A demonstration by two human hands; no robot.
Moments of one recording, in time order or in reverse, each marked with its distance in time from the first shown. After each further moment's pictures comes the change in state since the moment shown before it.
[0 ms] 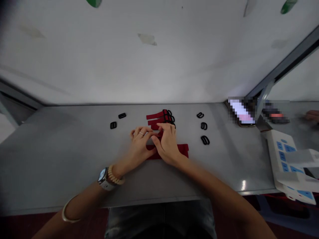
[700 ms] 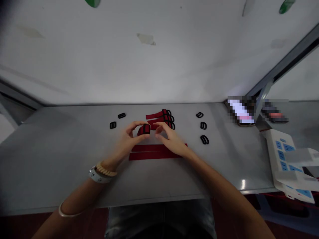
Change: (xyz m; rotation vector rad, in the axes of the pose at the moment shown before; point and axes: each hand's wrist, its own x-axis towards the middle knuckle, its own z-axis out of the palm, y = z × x) left_hand 0.014 -0.029 -0.016 -0.807 0.083 -0.241; right_hand 0.020 0.016 -0.026 0.365 -0.409 0.149
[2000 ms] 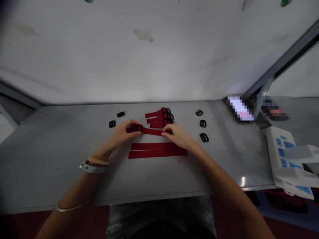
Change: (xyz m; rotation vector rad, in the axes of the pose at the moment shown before) left_hand 0.020 -0.026 -0.040 0.463 -0.141 -0.193; right_hand 0.002 0.008 -0.030 -0.372 -0.058 0.152
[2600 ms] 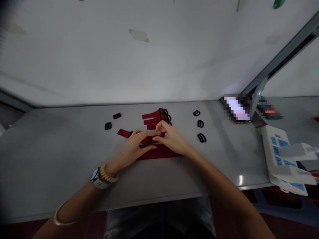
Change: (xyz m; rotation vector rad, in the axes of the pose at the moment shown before) left_hand -0.028 0.041 0.044 0.022 -0.057 0.508; right_hand -0.010 -0.029 0.013 0.385 0.049 -0.089
